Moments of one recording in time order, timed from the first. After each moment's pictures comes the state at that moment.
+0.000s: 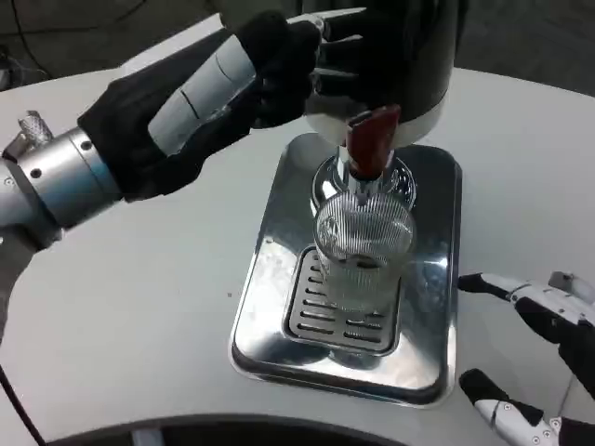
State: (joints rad) left arm -0.73 0.61 0.05 -0.06 -0.45 0.15 -0.79; right arm 0.46 -0.37 -0.21 -0.91 -0.50 -0.02 0.36
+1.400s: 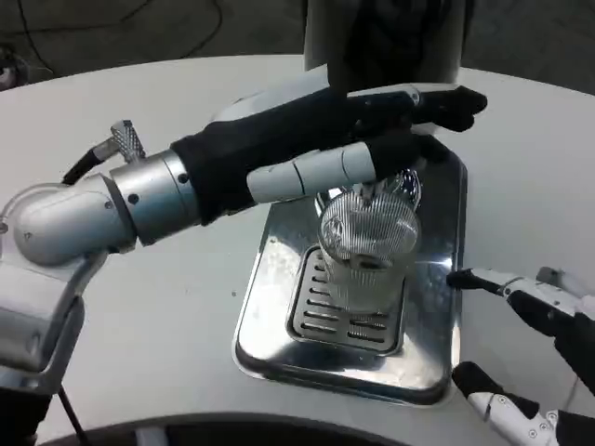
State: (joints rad) left arm -0.77 0.52 -0.10 0.01 -0.17 -0.08 -0.83; right arm 0.43 -0.37 -0.21 -0.93 -0.43 0.01 0.39
